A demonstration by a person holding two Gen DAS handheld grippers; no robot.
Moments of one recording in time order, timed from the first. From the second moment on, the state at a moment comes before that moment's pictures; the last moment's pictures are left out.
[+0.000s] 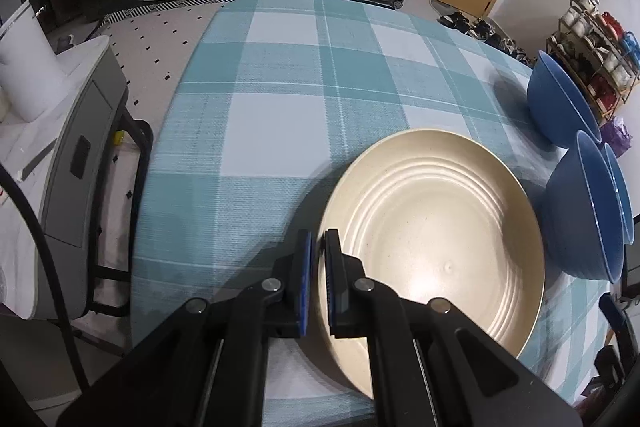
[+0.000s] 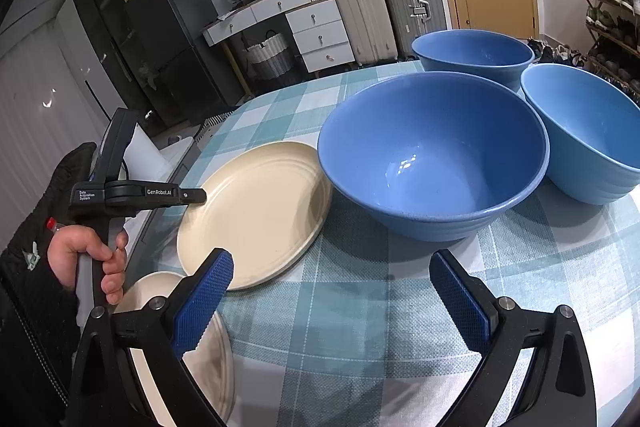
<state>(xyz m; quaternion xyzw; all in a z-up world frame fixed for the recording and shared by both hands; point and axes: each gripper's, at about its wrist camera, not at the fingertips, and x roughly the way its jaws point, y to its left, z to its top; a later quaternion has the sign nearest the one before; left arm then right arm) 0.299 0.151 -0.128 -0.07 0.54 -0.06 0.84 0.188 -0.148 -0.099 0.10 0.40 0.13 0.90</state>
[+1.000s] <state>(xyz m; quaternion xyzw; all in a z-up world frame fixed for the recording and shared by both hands) 0.269 0.203 -0.128 -0.05 0.54 0.00 0.84 0.178 -0.138 -0.094 0.08 0.38 0.15 0.91</state>
